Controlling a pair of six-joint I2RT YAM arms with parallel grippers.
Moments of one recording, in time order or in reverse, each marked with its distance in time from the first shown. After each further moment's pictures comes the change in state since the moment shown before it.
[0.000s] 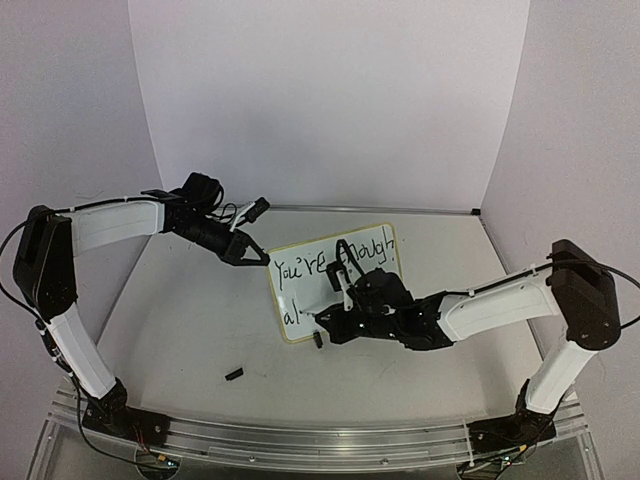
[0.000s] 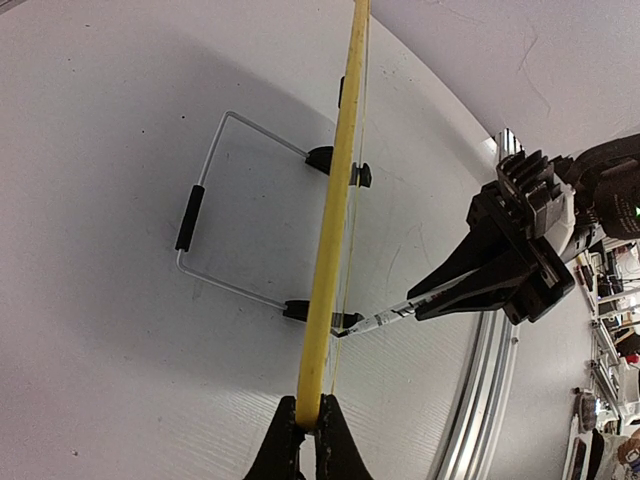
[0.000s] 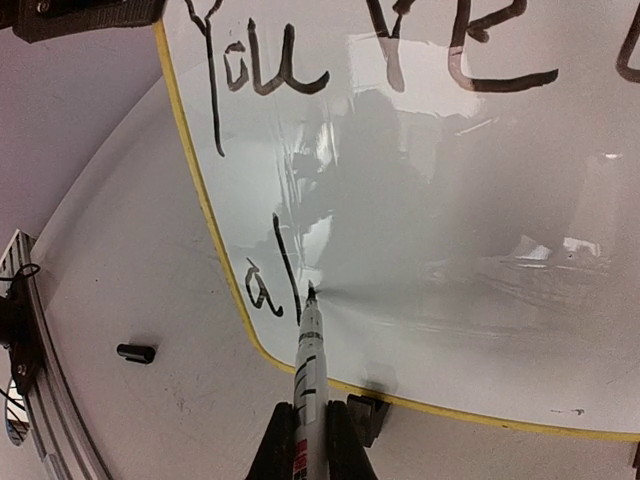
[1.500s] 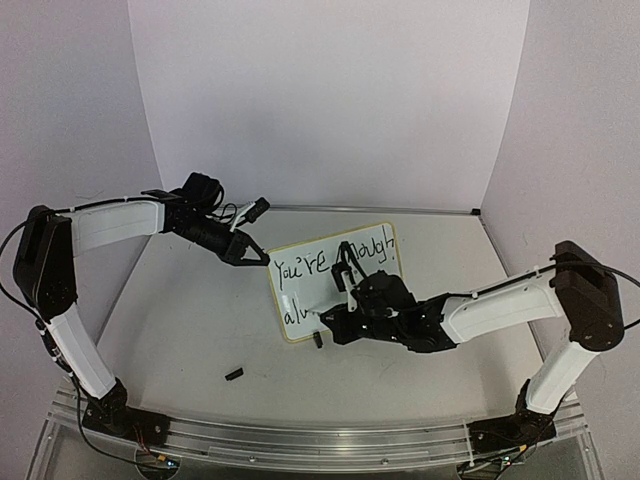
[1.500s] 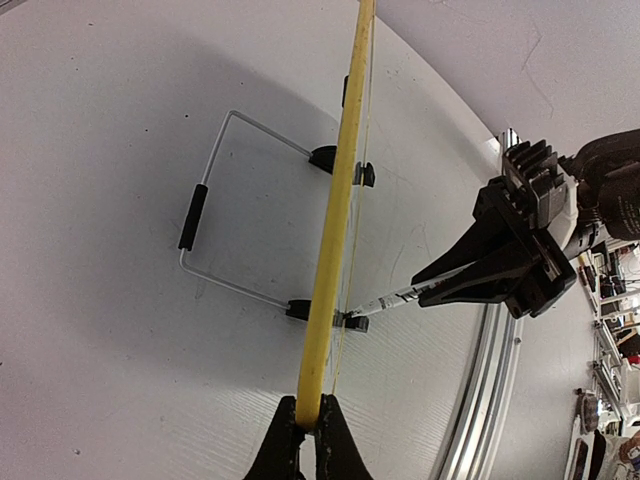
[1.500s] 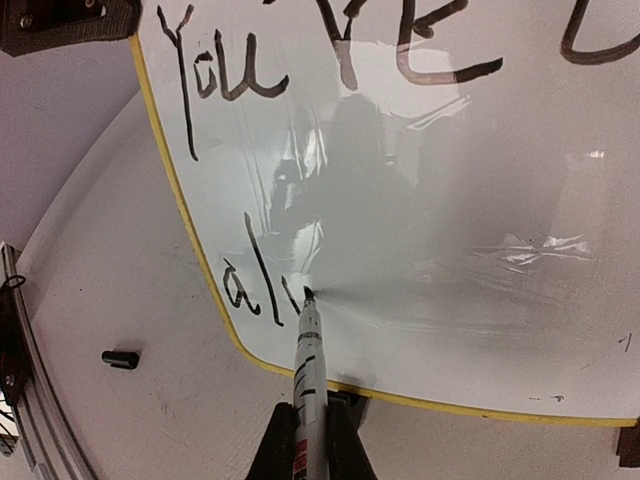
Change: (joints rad) left arm -0.001 0.000 0.000 0.000 -0.010 0.000; right arm 0.003 -0.018 -0.025 -0.005 0.060 0.014
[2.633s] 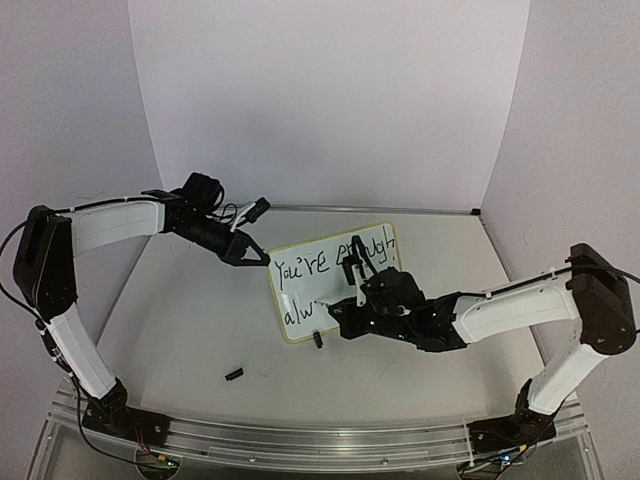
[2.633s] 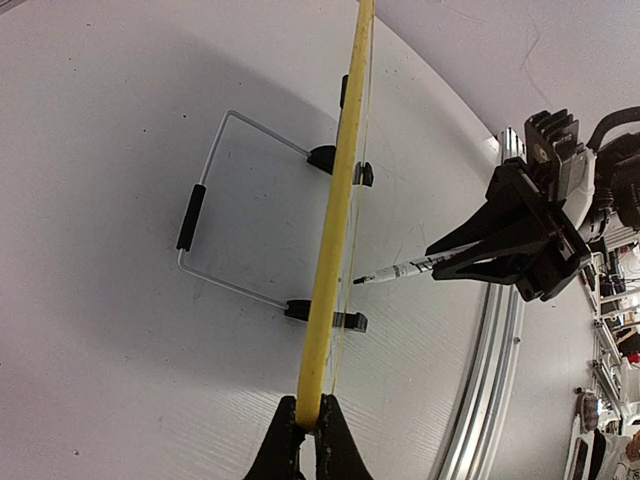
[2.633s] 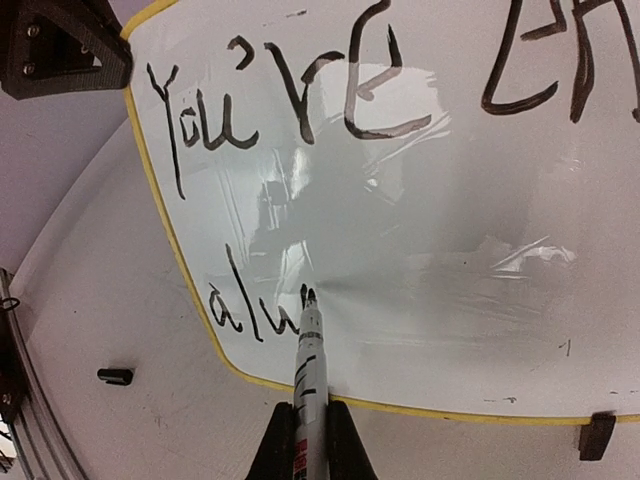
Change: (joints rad) left arm -0.002 0.000 0.000 0.000 0.001 0.000; right arm -0.001 -0.058 -0.018 -0.007 0.067 -0.005
